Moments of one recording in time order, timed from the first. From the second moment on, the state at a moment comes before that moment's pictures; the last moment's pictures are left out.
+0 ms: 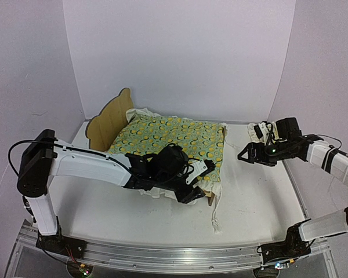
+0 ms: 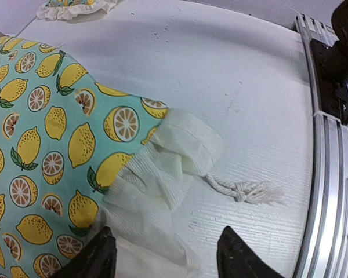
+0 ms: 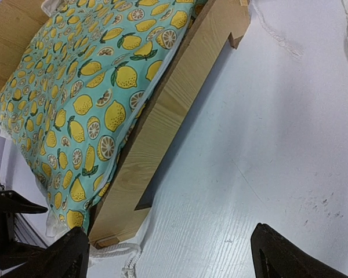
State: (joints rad) left arm -1.18 1.84 1.27 -0.08 0.07 0.07; right arm 0.21 1.22 0.86 -0.50 -0.43 0.20
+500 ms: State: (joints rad) left arm -1.15 1.92 1.36 -0.10 -0.09 0.12; right arm 0.46 1.22 0.77 -0.42 -0.53 0.15
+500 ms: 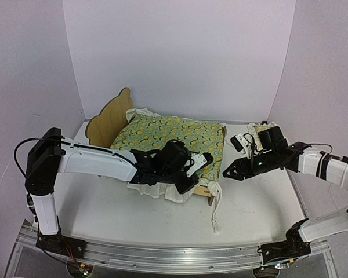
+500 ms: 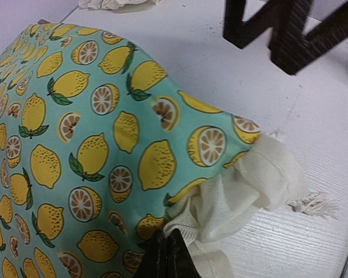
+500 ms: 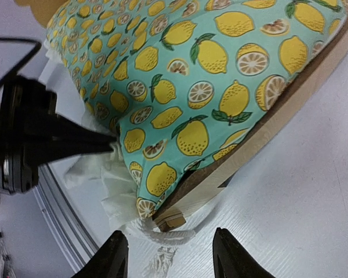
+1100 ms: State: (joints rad) left arm -0.96 1.89 1.35 -0.11 0.08 0.03; right arm 0.58 1.30 0.70 -0.28 -0.63 0.13
